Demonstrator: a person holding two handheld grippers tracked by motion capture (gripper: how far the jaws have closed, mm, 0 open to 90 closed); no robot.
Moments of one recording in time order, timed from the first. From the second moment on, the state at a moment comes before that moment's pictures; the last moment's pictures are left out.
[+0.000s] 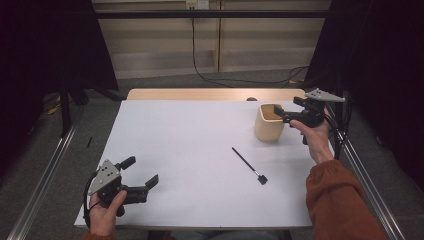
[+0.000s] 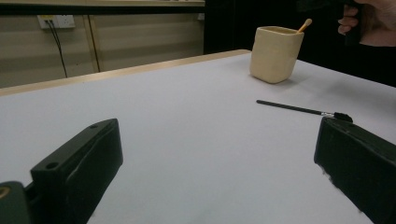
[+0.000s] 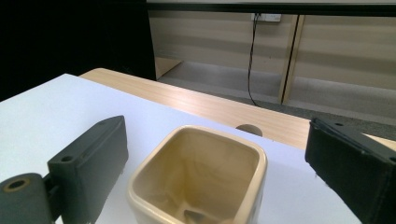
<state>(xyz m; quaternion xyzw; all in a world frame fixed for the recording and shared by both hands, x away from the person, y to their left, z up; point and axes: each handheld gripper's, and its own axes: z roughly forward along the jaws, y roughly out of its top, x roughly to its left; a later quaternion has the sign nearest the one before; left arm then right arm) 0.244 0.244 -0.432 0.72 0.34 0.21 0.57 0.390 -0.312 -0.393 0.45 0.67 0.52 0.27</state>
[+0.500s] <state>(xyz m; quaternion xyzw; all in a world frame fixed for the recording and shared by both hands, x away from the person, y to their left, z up) 0.243 0.244 -0.431 0.72 0.33 0.22 0.57 0.360 -0.319 -0.395 0.45 0.66 0.53 0.27</state>
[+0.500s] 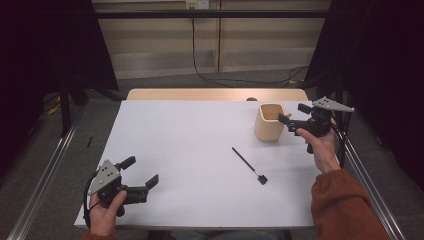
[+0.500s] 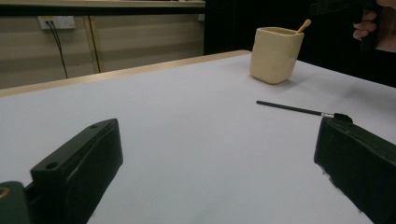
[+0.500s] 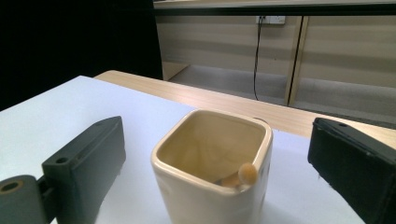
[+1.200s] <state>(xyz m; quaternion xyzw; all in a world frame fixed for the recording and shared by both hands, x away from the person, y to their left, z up) 0.243 0.245 -0.431 0.72 0.34 0.22 0.57 0.312 -0.318 -0.398 0.44 0.67 0.55 0.25</state>
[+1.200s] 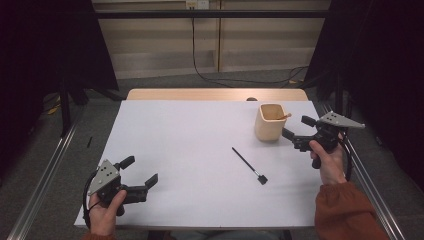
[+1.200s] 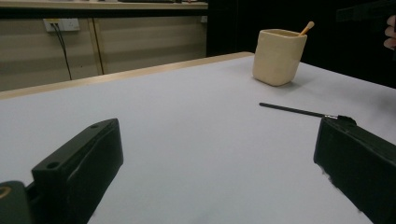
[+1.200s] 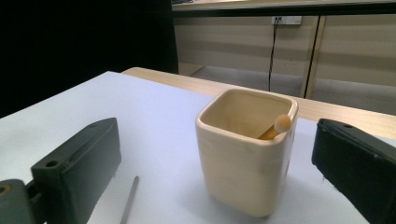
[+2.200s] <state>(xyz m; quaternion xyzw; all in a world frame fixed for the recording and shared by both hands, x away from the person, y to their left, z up) 0.238 0.250 -0.430 0.71 0.35 0.23 0.57 0.238 -0.311 -0.418 0.44 0.68 0.54 0.24</state>
